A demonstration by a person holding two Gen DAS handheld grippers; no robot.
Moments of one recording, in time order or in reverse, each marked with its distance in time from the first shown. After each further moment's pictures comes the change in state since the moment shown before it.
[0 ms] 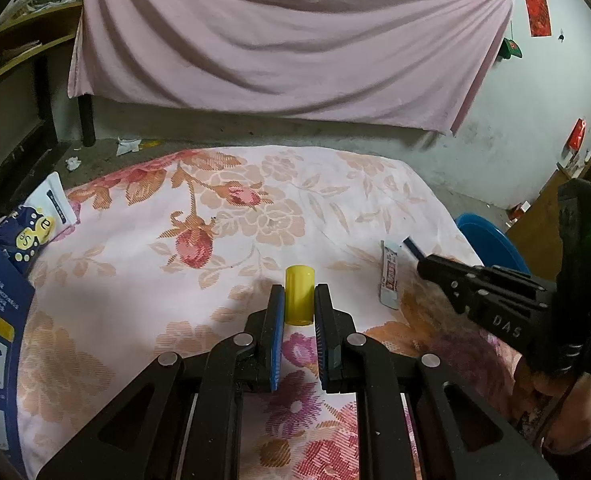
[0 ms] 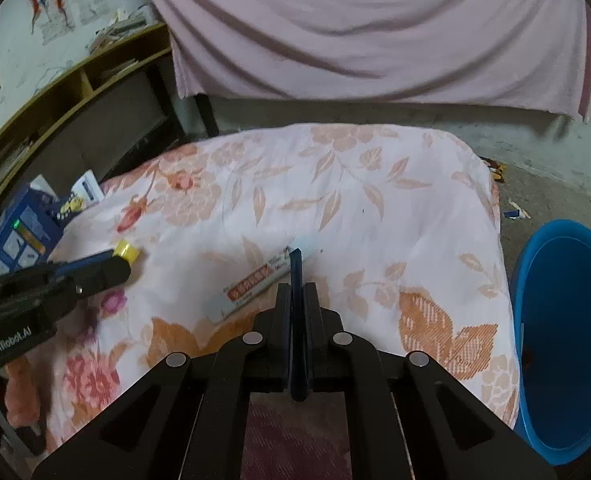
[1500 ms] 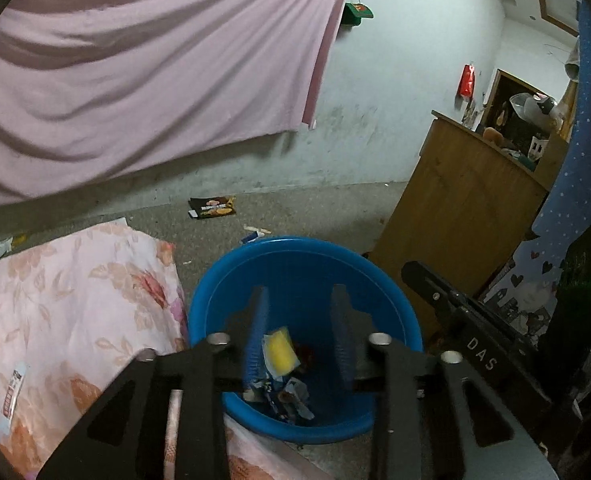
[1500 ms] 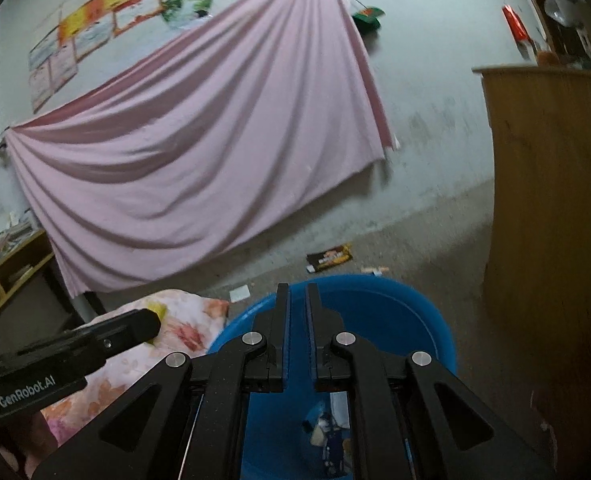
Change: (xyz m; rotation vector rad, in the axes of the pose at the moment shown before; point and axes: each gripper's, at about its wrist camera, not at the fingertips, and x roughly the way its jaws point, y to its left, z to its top) left arm 0.072 -0.297 0.024 0.320 -0.083 -0.296; right arm -0.160 -0.213 -0.093 0.453 -0.575 -0.329
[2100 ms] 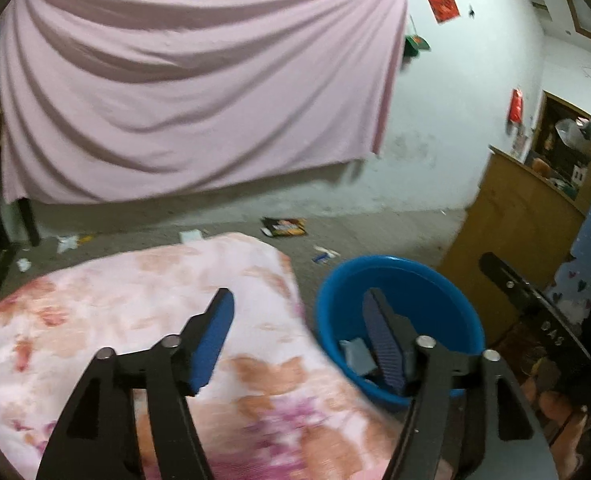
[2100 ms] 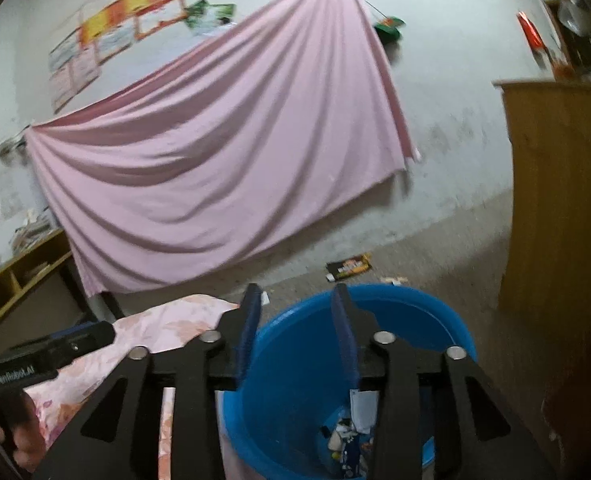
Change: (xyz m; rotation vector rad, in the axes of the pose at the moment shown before) left arm -0.095 0.071 -0.022 -0.051 -0.109 0.229; right arm -0.018 0.030 0.004 -0.064 -0.057 0.075
